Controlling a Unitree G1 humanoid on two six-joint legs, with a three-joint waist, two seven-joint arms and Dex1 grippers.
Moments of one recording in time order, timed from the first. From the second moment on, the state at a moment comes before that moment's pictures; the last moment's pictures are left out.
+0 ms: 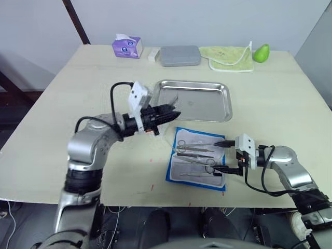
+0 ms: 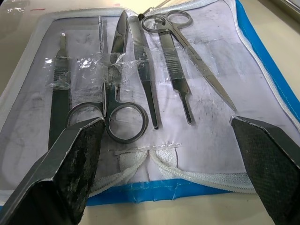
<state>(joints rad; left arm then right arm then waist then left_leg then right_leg) -0.45 0.56 0.06 -0.22 -0.50 0.69 -1.00 -0.27 -0.58 0.21 0.17 0.25 0.03 1.17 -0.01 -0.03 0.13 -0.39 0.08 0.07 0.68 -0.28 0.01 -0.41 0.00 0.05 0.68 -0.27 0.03</state>
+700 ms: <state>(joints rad) -0.23 0.84 0.15 0.05 -0.54 0.34 -1.44 -0.25 -0.58 0.19 0.17 0.25 0.03 1.17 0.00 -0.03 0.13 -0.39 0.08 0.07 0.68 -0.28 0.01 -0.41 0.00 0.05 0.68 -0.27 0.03</state>
